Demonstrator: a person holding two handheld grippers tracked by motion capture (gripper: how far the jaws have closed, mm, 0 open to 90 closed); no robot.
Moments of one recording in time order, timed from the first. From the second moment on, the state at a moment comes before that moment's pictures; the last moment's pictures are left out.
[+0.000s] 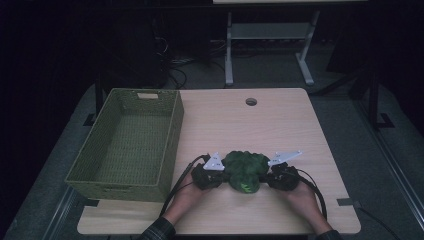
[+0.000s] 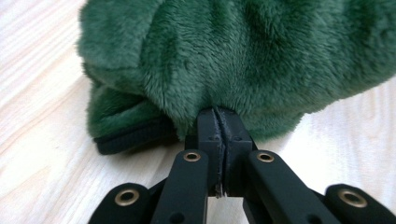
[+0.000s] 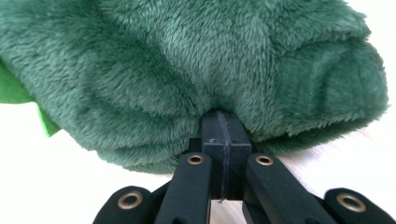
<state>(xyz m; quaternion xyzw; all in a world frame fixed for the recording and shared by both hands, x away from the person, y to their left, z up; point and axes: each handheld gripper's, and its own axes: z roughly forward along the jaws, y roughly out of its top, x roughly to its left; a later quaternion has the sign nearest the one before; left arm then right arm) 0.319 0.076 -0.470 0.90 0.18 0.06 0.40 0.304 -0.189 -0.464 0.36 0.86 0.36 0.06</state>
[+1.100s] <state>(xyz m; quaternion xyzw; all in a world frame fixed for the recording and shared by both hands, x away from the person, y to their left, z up) 0.289 0.079 -0.444 0.89 0.18 0.03 0.42 0.345 -0.244 -0.448 0.41 0.81 0.40 0.12</state>
